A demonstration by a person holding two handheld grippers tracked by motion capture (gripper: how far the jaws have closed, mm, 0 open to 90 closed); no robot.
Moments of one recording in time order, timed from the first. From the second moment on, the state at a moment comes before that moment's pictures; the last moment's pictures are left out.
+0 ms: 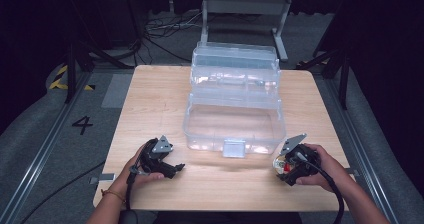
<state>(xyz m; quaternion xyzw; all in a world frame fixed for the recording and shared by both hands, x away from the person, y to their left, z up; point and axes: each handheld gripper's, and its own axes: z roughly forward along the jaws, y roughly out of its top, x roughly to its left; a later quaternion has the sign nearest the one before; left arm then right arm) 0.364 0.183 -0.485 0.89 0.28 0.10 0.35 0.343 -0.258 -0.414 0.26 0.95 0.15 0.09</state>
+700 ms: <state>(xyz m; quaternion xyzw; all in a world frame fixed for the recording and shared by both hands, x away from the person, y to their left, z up) 0.365 0.181 -0.485 0.89 0.28 0.10 0.35 0.345 -0.262 -0.381 0.24 0.95 0.15 0.12</state>
